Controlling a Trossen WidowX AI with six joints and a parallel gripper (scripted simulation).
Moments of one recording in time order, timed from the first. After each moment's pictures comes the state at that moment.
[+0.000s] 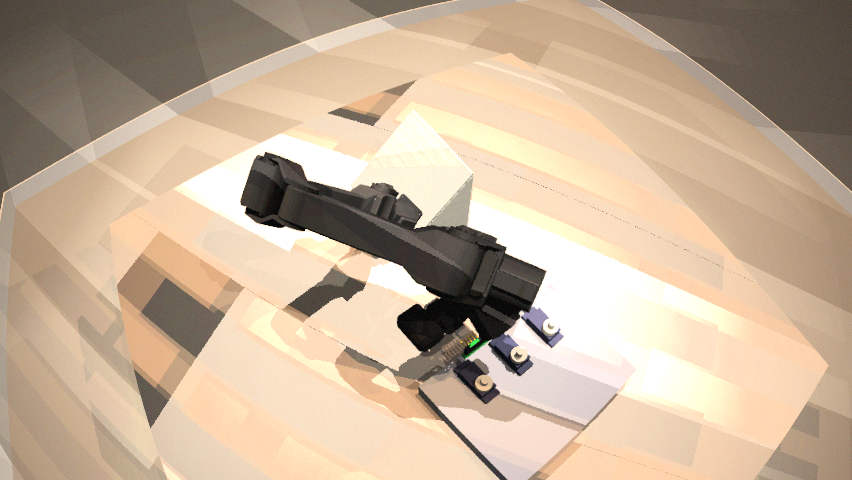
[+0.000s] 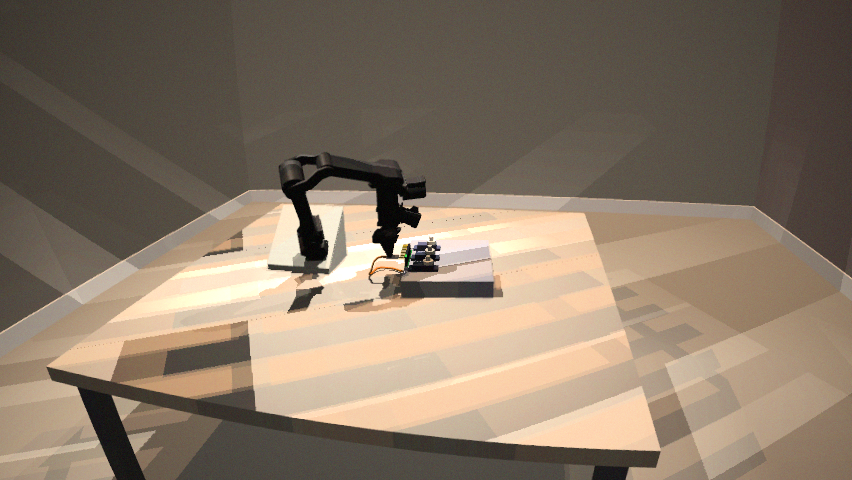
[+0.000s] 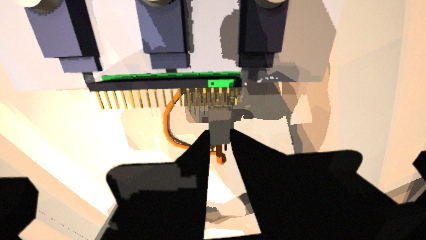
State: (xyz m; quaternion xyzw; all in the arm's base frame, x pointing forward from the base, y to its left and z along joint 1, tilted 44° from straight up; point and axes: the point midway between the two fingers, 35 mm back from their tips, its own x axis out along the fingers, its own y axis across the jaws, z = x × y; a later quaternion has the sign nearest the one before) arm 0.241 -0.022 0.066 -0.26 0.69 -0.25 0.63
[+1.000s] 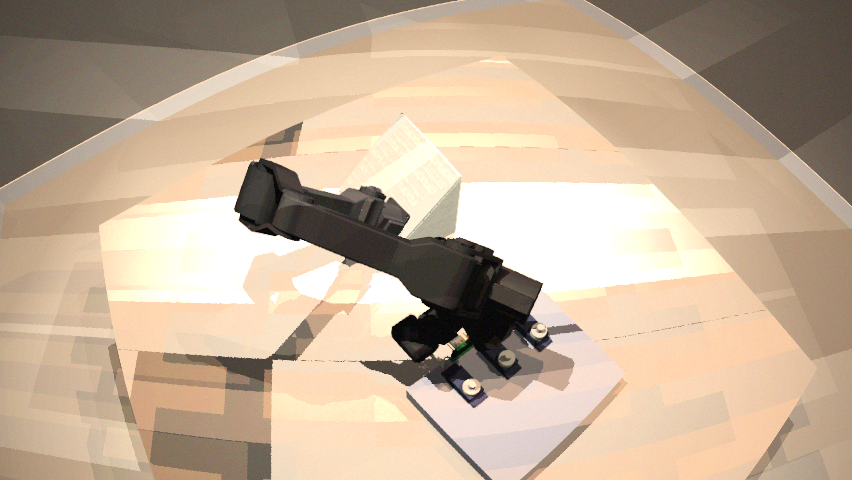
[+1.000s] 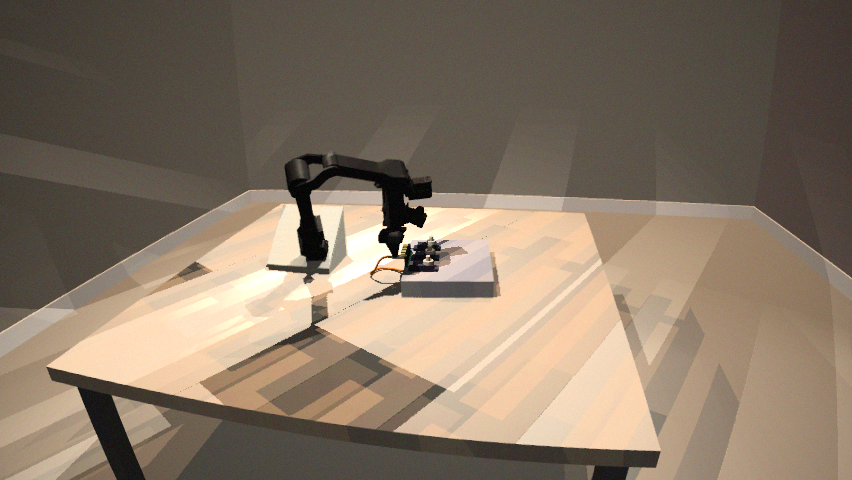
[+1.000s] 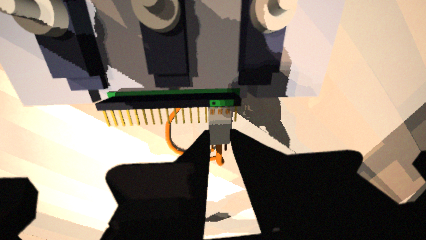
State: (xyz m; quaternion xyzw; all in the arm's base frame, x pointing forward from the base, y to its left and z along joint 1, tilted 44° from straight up) arm 0.257 -0.021 0.064 -0.27 0.69 -0.25 0.63
